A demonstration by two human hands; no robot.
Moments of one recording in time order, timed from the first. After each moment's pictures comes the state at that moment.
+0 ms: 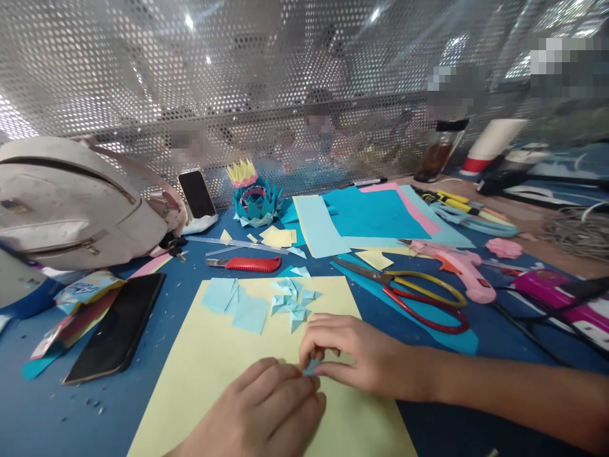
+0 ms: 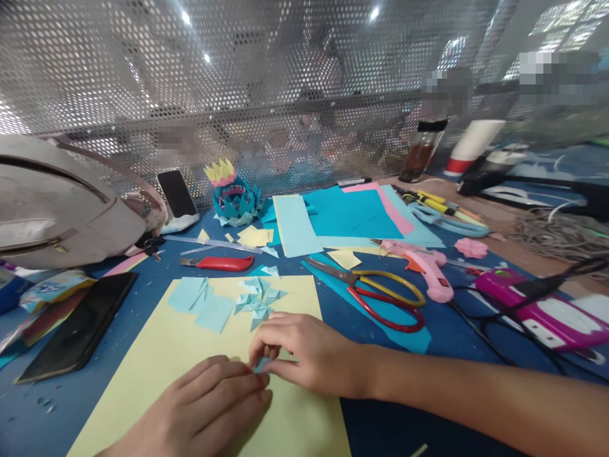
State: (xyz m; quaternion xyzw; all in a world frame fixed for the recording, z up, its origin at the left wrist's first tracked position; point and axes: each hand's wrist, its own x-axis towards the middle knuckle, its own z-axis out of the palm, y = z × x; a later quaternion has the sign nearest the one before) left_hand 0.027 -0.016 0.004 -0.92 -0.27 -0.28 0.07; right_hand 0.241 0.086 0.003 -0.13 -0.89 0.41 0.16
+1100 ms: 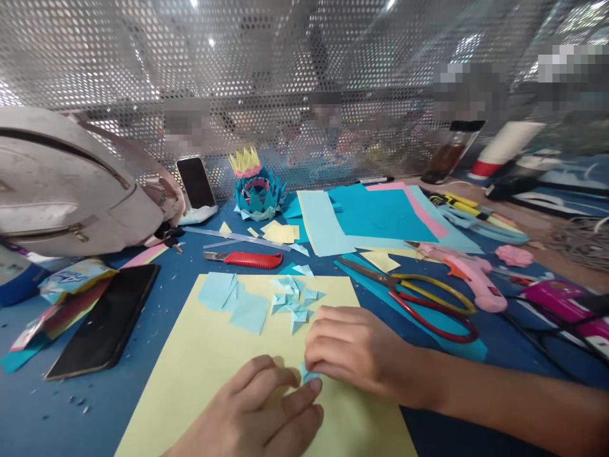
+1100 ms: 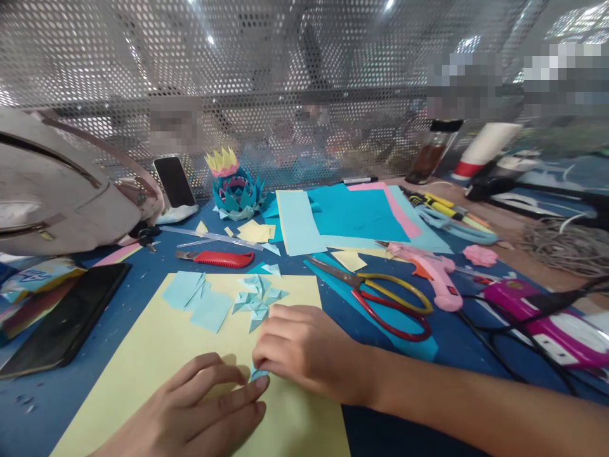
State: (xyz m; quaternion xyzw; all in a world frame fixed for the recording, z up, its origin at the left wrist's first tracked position) left_hand 0.024 -0.017 -0.035 -0.89 -0.29 -0.34 0.10; right_hand 0.239 0.090 0.000 -0.07 -0.96 0.16 0.22
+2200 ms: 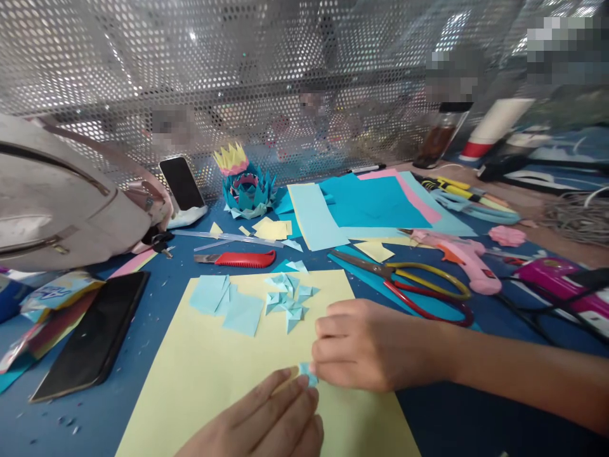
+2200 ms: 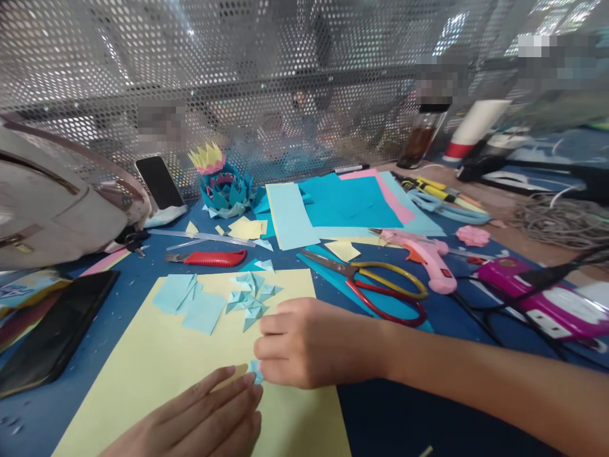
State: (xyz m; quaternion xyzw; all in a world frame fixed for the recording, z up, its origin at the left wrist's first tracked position) left_hand 0.015 -0.021 0.002 -0.95 -0.23 -0.13 0.17; right_hand 0.248 0.103 0.018 0.07 -0.98 -0.05 0.16
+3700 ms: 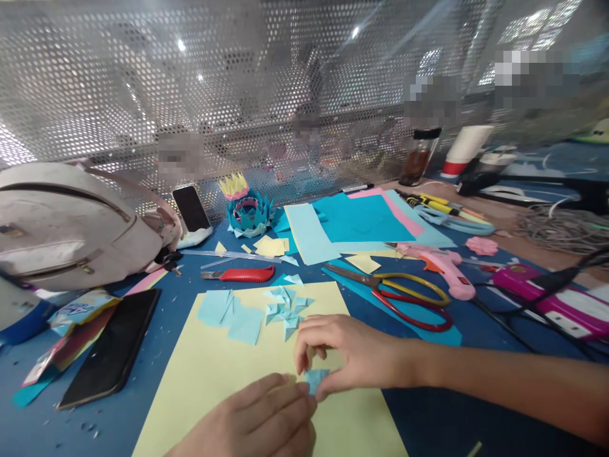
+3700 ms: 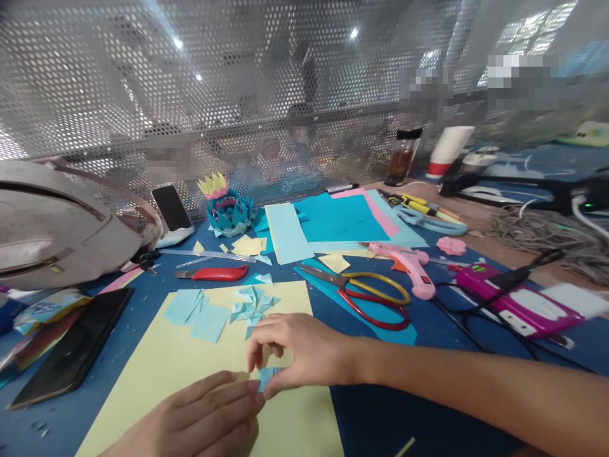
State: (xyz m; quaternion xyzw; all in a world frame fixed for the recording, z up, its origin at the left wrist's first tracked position) left_hand 0.018 -0.015 -0.007 -0.94 -0.21 -0.22 0.14; right_hand 0.246 0.094 0.009 -0.14 -0.88 0.43 0.12
